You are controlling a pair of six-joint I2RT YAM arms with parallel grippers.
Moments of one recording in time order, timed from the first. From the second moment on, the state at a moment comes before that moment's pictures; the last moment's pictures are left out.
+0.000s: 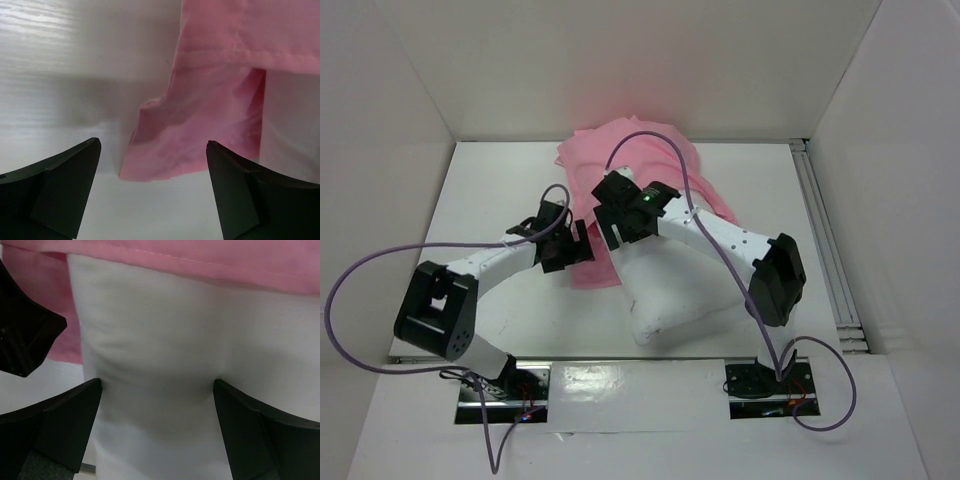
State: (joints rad) left arm -0.34 1.48 0.87 -0.39 0.01 -0.63; right arm 0.89 1.87 1.78 -0.95 0.37 0.41
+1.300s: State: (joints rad) left arm -0.57 1.09 0.82 -0.12 0.58 -0.90; right arm 0.64 1.91 1.79 -0.64 -0.06 0.45
